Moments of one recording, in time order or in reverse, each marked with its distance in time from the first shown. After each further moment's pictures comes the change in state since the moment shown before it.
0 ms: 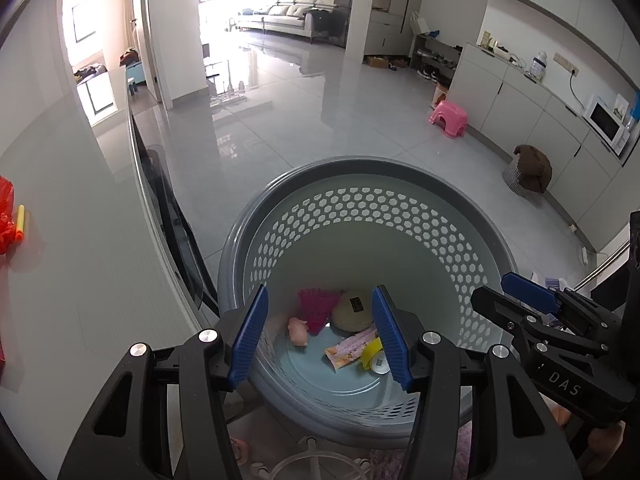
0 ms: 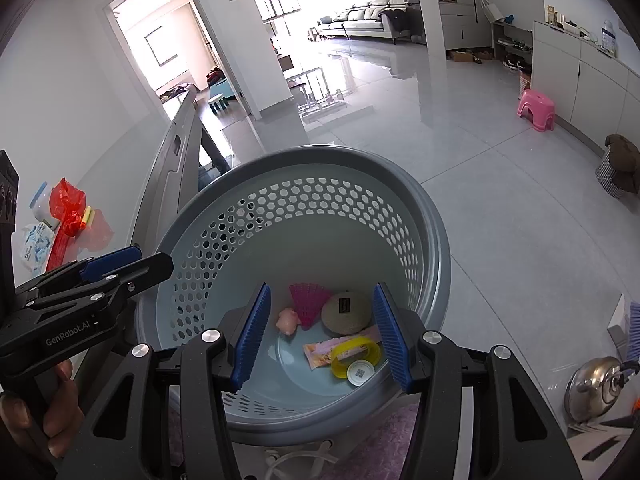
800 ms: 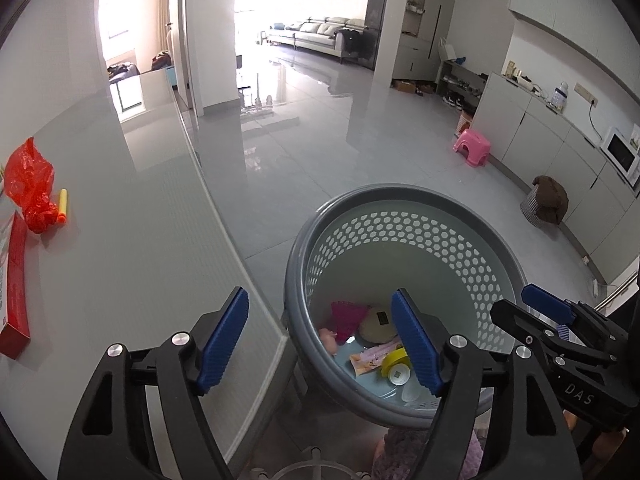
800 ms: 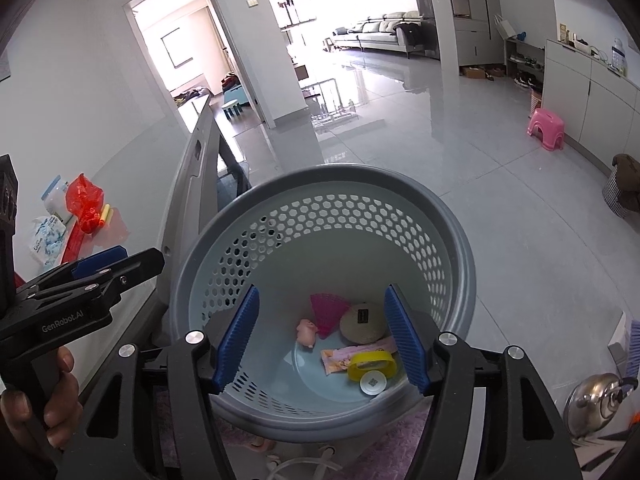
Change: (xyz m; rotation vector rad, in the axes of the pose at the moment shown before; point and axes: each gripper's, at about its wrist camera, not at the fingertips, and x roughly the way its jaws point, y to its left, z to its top) left arm -0.039 0.037 -0.009 -0.089 -0.082 0.070; right arm -0.020 0.029 0.005 -0.063 -0.047 0.032
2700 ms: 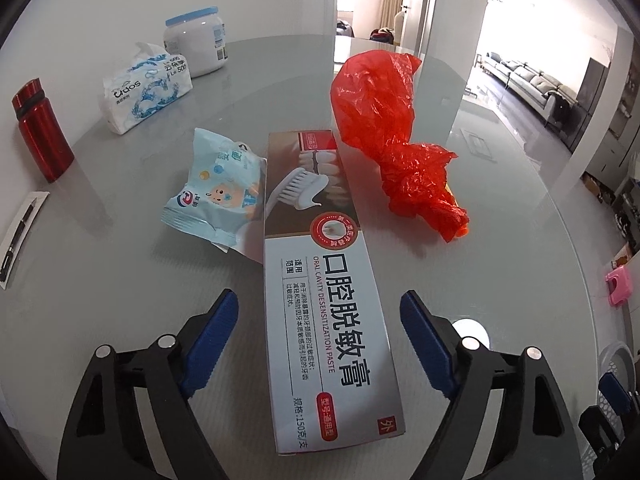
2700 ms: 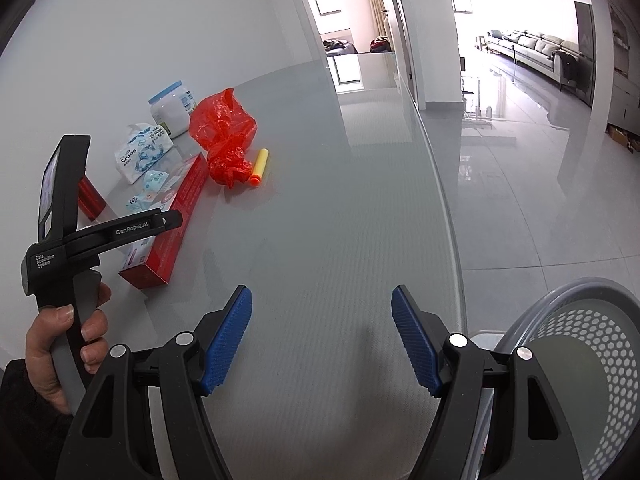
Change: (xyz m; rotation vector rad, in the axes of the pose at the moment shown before) left arm -0.038 0.296 -0.019 -0.557 0.018 0.513; right arm 0.104 0.233 0.042 -0.376 0.140 0.342
